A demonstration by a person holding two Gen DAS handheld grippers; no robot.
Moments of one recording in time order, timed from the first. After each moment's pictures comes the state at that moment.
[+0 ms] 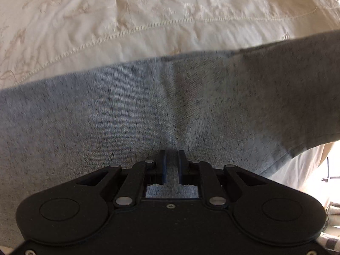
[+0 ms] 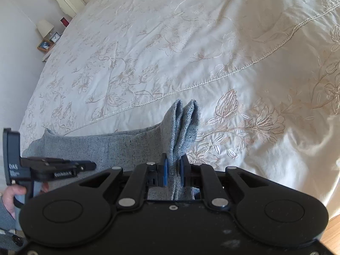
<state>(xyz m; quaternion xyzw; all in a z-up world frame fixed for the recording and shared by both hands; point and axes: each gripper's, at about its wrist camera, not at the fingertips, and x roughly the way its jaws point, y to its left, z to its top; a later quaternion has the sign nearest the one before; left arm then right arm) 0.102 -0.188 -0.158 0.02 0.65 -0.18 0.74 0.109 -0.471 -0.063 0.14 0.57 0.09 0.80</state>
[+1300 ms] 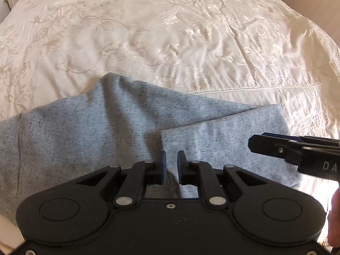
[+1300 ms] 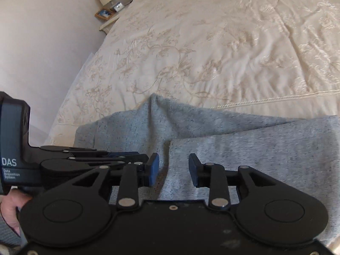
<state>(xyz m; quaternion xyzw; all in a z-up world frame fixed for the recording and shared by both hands) 0.114 0.056 -0.090 -0.05 0.58 -0.13 0.80 0.097 -0.090 -0.089 0.14 0.56 0.23 0.79</state>
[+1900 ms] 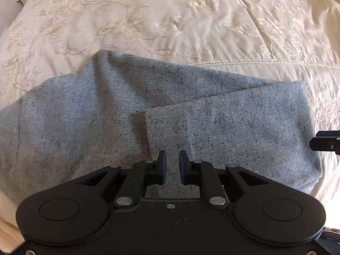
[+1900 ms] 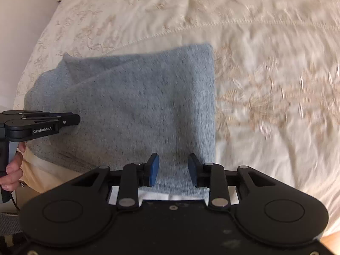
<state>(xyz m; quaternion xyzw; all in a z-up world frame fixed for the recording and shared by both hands) 0.098 0.014 -0.113 -0.01 0.61 -0.04 0.79 0.087 -0.249 -0.135 0.07 0.66 0.18 0.73</state>
